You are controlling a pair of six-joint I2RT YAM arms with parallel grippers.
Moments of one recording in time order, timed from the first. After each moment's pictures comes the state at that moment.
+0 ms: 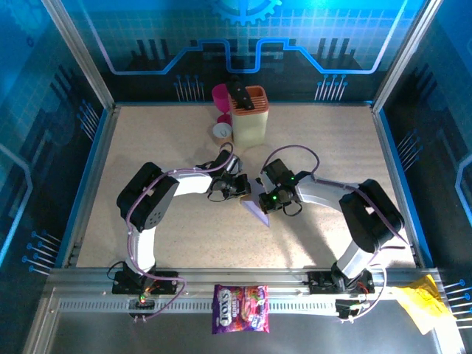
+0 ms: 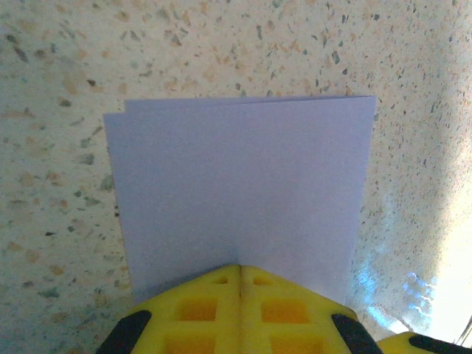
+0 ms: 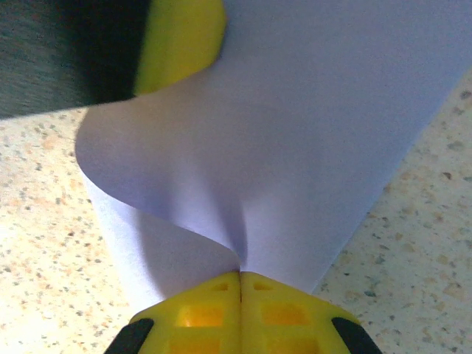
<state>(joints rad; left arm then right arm) -0.57 1.97 1.10 -0.11 0.41 -0.82 0.59 1.67 0.90 -0.45 -0.22 0.22</state>
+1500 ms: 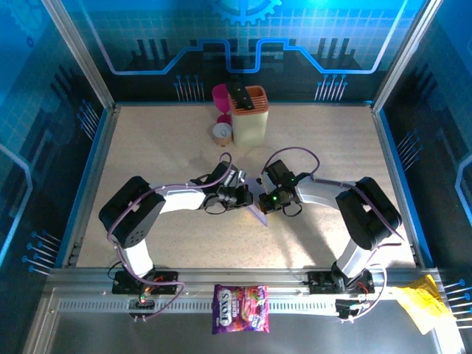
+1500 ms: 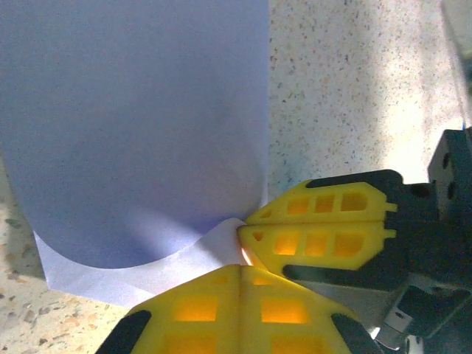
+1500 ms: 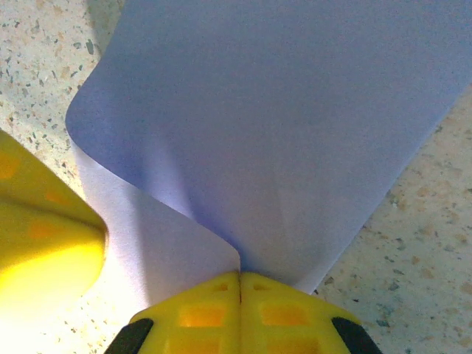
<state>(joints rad) -0.66 1.78 0.89 0.03 0.43 -0.88 0.57 1.70 0.88 -0.39 -0.26 0.23</state>
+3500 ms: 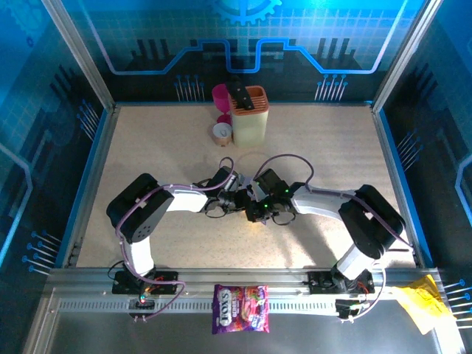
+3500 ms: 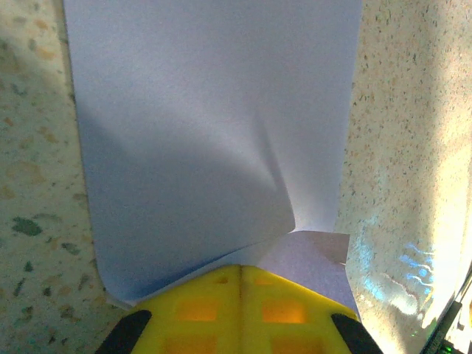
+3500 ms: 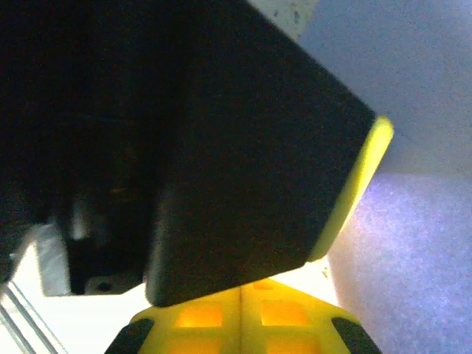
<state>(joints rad) -0.66 1.84 0.85 0.11 0.39 -0.88 0.71 1.64 0.82 -0.29 -0.37 0.47</state>
